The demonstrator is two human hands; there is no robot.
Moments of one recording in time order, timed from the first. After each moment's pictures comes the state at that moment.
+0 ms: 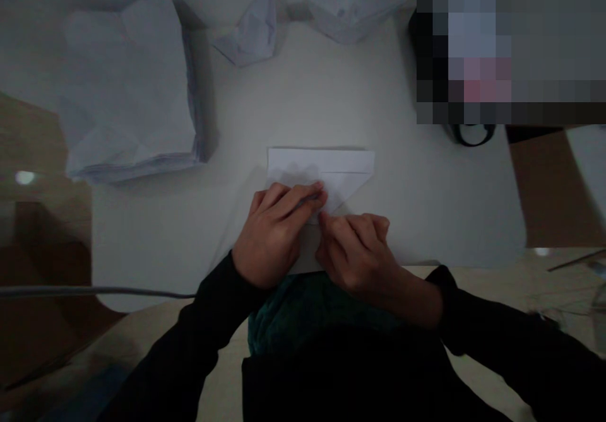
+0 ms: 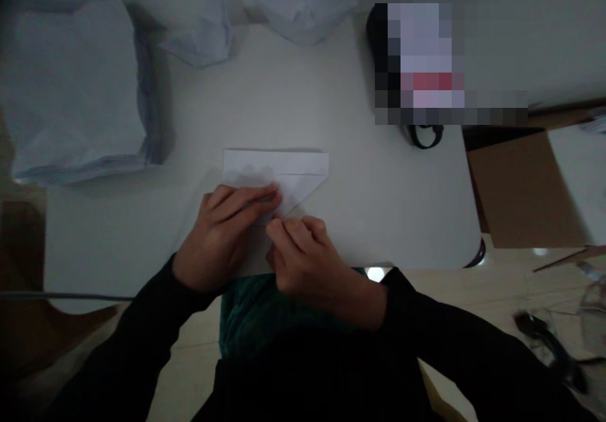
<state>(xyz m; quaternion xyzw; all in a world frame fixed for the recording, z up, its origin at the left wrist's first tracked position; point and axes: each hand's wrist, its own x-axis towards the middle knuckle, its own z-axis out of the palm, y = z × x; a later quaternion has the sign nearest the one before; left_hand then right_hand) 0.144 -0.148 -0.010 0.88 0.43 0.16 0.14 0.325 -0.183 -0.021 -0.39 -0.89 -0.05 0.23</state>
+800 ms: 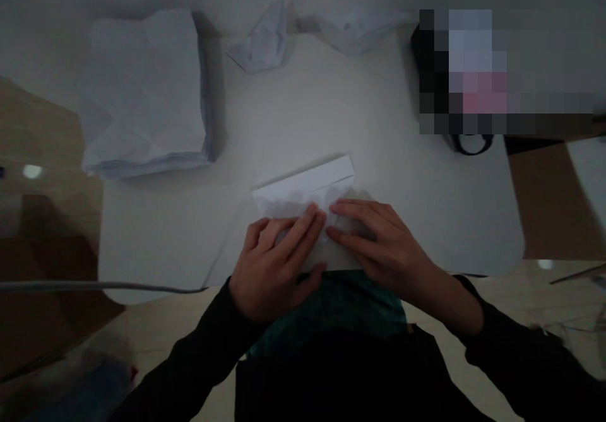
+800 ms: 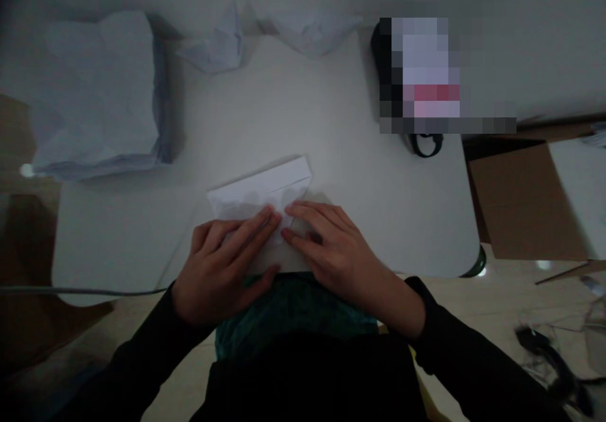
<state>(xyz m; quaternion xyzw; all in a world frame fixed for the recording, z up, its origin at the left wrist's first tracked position) 0.142 -0.191 -0.006 0.89 0.45 0.11 0.05 0.371 -0.170 -0.029 -0.36 -0.88 0.19 0.27</state>
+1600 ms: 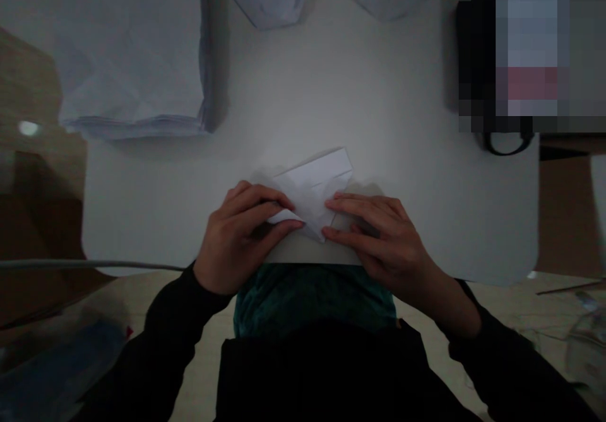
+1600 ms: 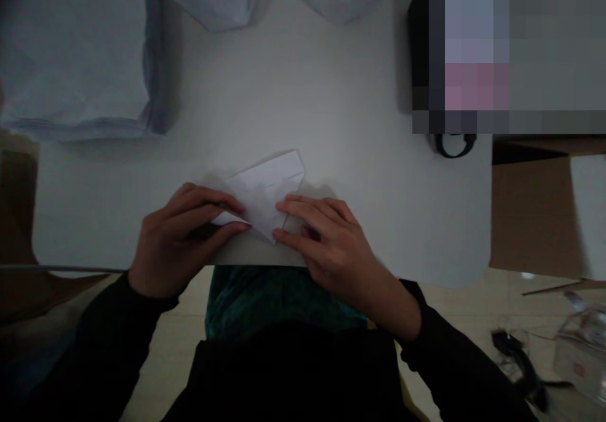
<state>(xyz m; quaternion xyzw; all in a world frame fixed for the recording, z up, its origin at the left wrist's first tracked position) 0.123 -0.173 -0.004 0.77 0.53 0.26 0.22 0.368 -0.163 -0.021 -0.34 -0.87 0.23 0.27</state>
